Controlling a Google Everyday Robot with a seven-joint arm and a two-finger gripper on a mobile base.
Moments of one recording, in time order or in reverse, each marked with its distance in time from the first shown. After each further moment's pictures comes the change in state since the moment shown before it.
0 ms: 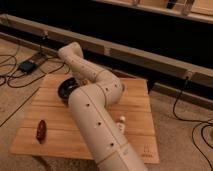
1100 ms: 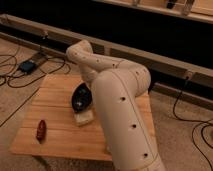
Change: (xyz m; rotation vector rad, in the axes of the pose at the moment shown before) arm -0.100 0.055 -0.034 -0.009 -0.083 -0.130
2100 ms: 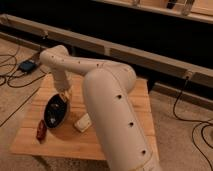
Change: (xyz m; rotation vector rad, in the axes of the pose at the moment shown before) arm -0.046 -0.161 -0.030 0.193 -0.014 -0.288
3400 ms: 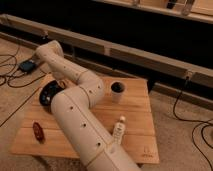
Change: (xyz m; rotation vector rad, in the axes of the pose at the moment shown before) arm 0.148 0.043 0.003 -0.134 0.154 0.120
